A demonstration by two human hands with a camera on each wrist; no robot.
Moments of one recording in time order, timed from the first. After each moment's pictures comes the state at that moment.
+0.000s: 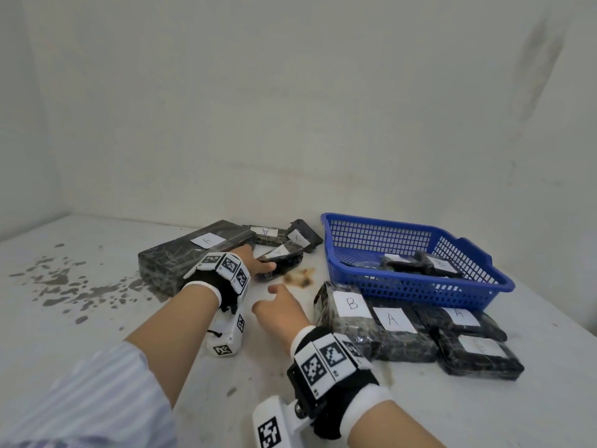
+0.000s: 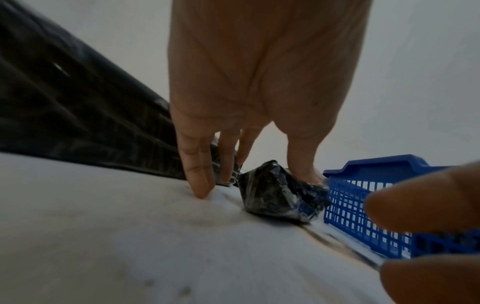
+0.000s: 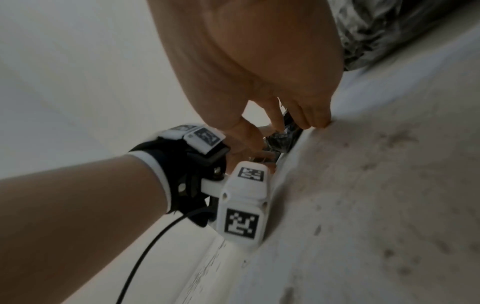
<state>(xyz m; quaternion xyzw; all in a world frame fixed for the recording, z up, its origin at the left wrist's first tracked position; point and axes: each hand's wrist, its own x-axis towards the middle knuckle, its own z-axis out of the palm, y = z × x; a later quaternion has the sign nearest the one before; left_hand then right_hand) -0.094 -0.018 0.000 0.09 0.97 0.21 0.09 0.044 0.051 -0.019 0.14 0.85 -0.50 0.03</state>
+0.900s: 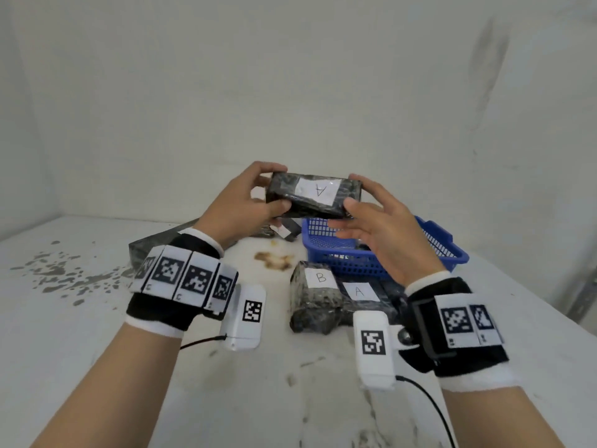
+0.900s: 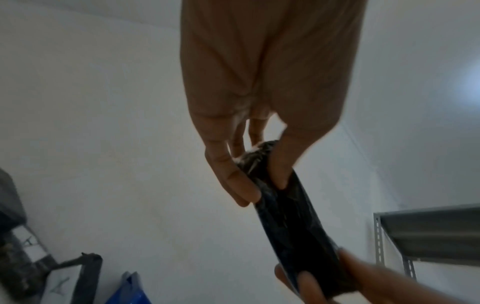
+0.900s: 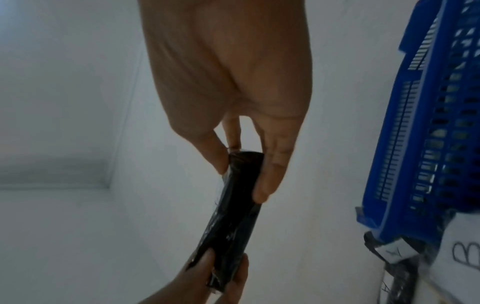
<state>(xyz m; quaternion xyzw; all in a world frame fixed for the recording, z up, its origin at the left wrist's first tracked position) 0.065 -0.018 0.098 0.31 0.71 0.63 -0.05 0.145 0.174 0.086 -0.03 0.70 -0.67 -0.24</state>
